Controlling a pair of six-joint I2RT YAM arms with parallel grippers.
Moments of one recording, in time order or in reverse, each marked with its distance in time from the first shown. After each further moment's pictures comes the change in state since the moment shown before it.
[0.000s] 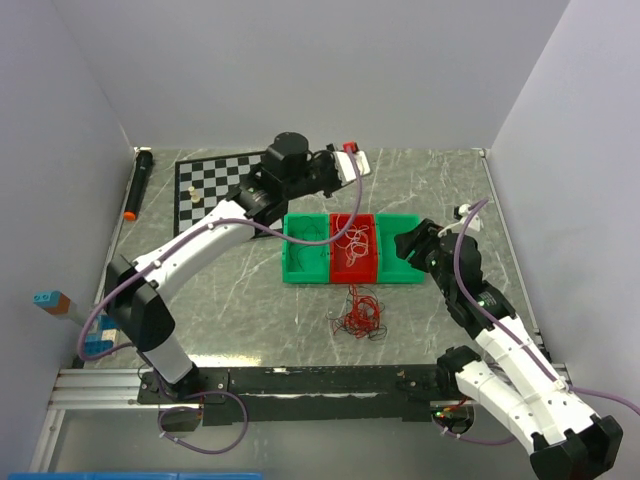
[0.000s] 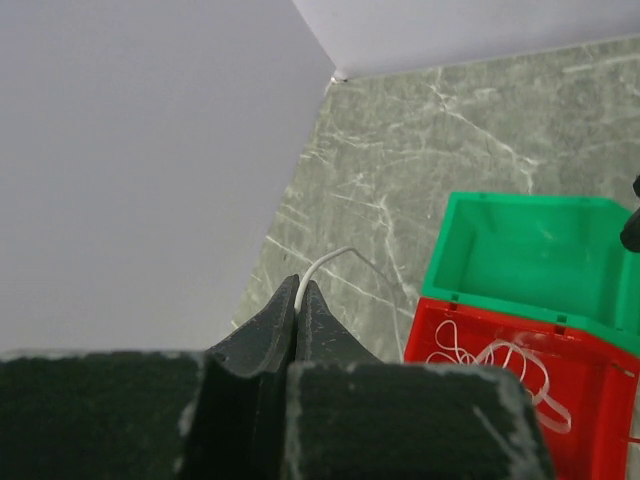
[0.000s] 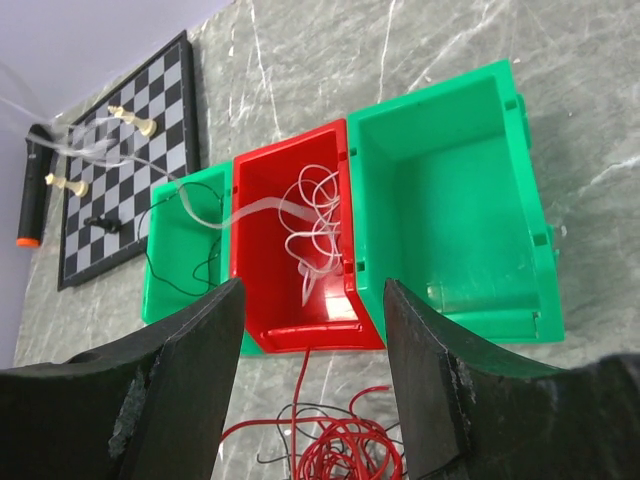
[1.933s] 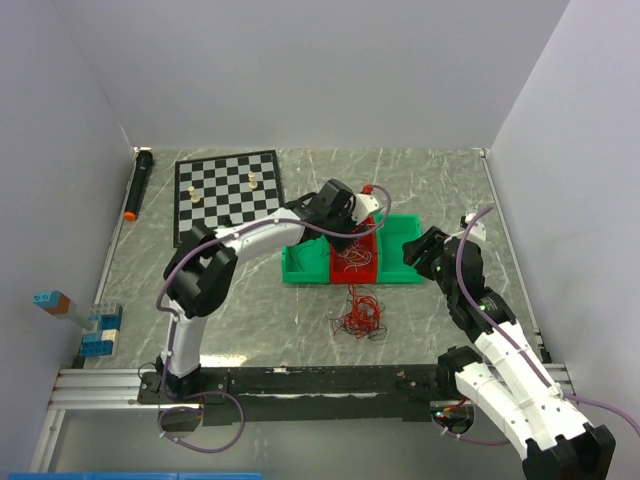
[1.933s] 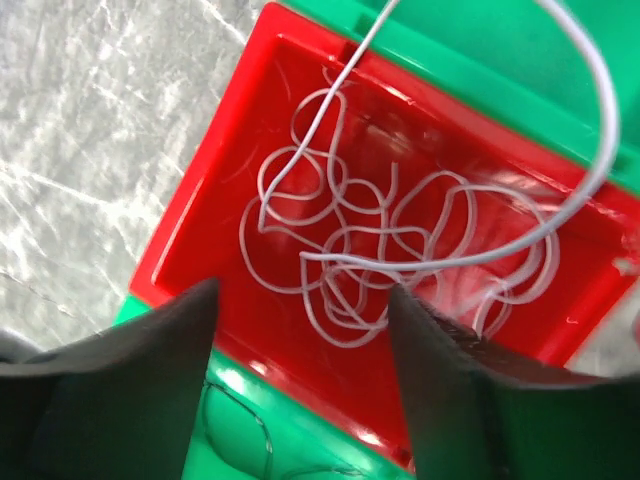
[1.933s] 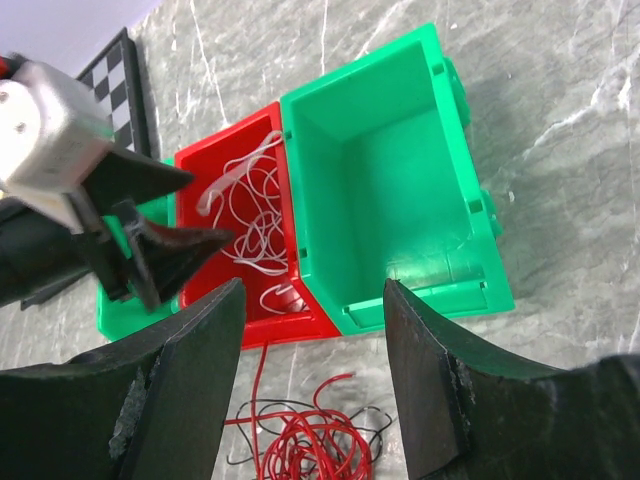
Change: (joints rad) left arm -0.043 0.385 -0.019 -0.250 -0.270 -0.285; right arm -0.079 -0.039 -0.065 -0.039 -0.011 0.024
